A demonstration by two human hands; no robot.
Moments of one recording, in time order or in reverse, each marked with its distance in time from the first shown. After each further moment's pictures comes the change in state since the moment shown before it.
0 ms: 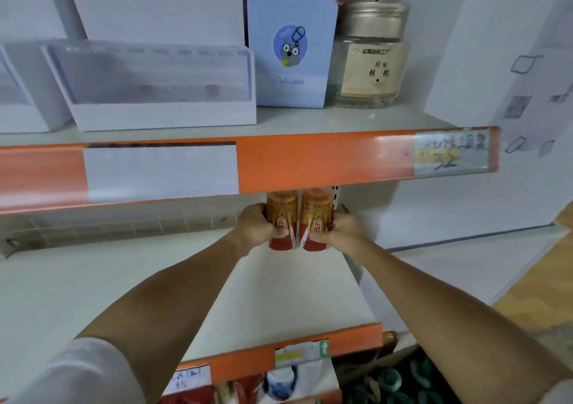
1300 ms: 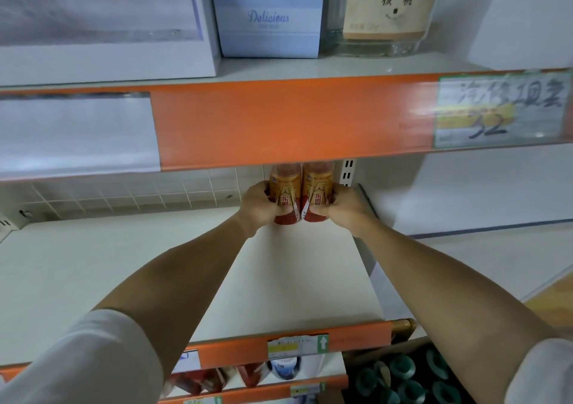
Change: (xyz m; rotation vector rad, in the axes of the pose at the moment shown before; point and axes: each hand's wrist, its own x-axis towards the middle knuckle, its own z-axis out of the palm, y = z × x) left_hand 0.041 -0.028 0.023 -0.088 0.140 -0.005; right_hand 0.050 0.011 0.012 -0.013 -0.082 -0.043
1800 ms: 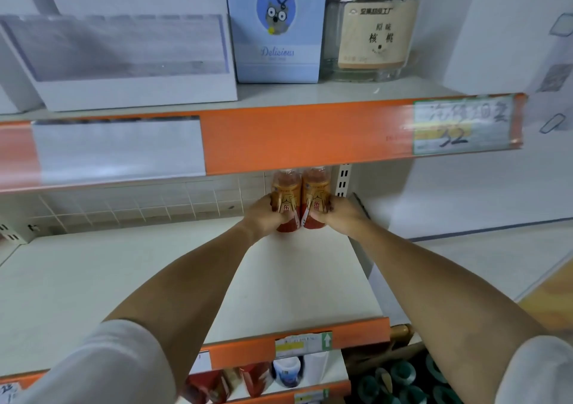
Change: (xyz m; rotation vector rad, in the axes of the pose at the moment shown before) left_hand -0.029 0.021 -0.010 0.142 -0.165 0.012; right_hand -0.015 -0.012 -0.004 -0.184 -0.013 0.020
